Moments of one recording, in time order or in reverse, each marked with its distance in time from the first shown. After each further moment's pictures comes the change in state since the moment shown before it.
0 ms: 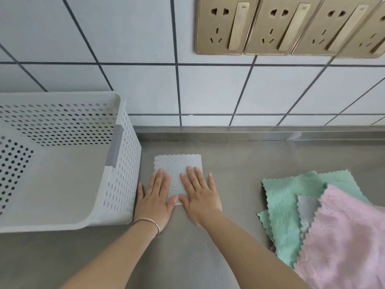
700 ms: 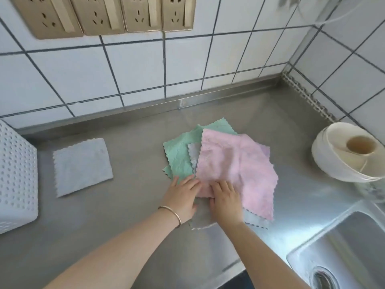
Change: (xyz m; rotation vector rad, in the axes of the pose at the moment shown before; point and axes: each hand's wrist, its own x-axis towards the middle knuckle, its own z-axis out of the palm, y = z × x) left_hand -0.111 0.256 -0.017 0.012 -0.089 0.826; right_hand -0.271 0.136 0.041 0.202 0.457 0.654
